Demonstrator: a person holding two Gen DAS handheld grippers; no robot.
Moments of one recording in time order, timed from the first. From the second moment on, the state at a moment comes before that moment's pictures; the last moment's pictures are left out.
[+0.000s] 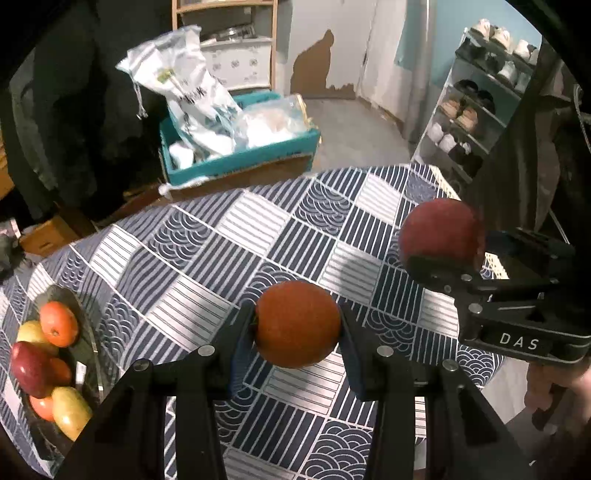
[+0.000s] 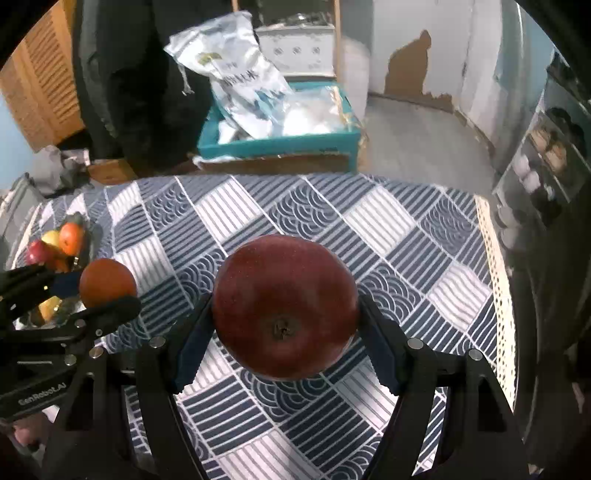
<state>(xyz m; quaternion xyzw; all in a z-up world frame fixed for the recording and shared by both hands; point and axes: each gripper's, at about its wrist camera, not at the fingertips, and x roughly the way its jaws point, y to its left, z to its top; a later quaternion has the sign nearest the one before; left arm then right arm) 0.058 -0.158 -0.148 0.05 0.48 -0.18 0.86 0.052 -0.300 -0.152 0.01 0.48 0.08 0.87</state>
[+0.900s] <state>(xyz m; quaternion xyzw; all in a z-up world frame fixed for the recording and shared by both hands) 0.039 -0.065 -0.086 0.00 0.43 -0.13 0.90 0.044 -0.209 -0.074 -0.03 0.41 0.18 0.90</state>
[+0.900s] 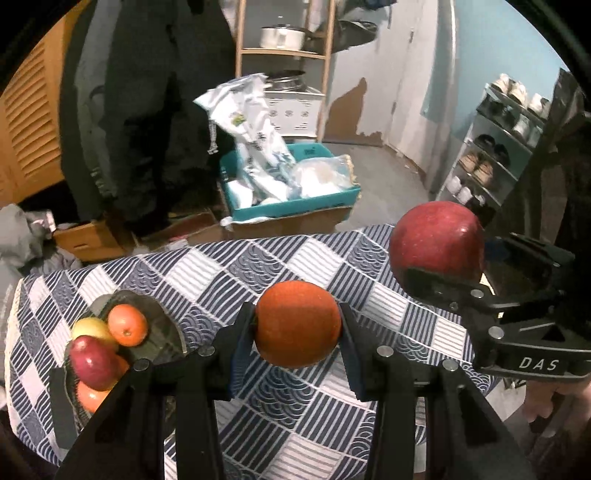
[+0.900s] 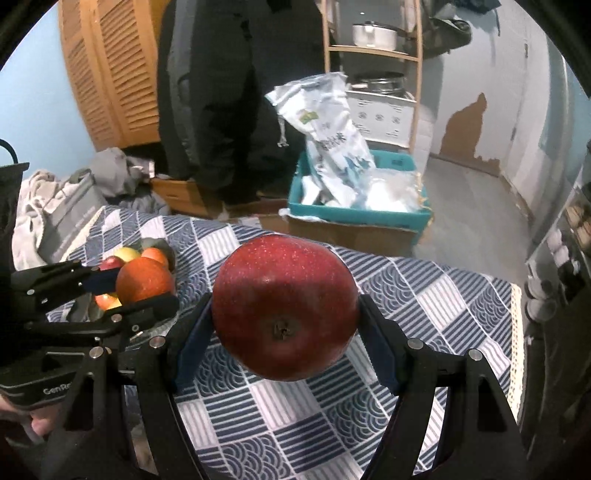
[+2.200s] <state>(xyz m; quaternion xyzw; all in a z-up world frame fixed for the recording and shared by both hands) 0.046 0.081 -0.169 -0.09 0.50 0.00 0.86 0.101 -0.046 -0.141 -0.06 0.48 0.28 0.83</state>
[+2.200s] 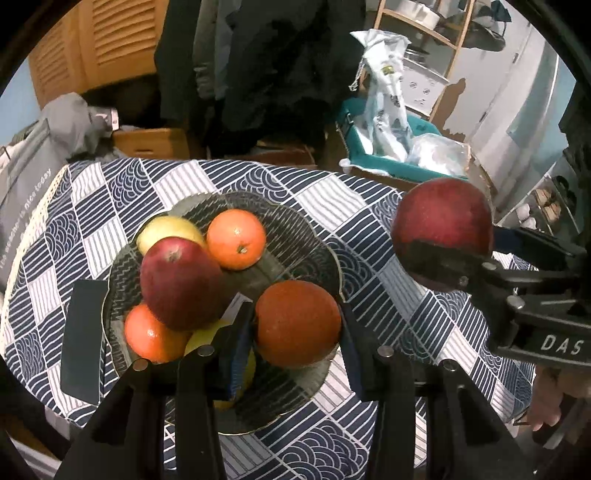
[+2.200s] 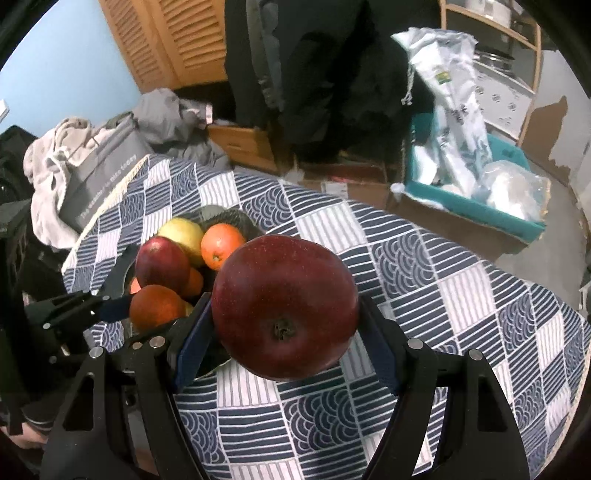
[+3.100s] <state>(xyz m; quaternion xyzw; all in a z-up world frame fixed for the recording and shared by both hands) 0.027 0.121 -0.170 -0.08 0.52 0.05 0.85 0.112 0.002 -0.191 -0.06 0.54 0.32 0.78</state>
